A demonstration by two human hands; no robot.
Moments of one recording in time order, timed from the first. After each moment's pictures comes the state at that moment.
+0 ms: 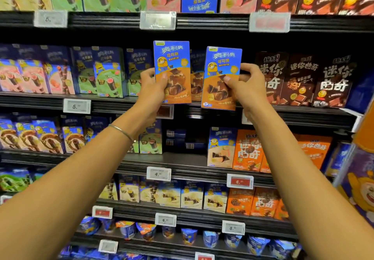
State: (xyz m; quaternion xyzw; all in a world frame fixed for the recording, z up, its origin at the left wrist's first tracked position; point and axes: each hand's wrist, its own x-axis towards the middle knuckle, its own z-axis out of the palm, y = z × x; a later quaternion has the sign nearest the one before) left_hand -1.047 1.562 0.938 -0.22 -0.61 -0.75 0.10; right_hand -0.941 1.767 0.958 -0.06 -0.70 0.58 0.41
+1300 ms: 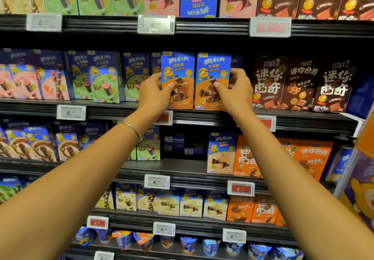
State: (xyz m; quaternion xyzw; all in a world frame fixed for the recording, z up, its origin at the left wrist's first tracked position) left_hand -1.090 1.577 0.938 -0.24 -0.74 -0.59 0.21; right_hand -0.992 1.773 0.947 -0.10 -0.77 0.40 0.48
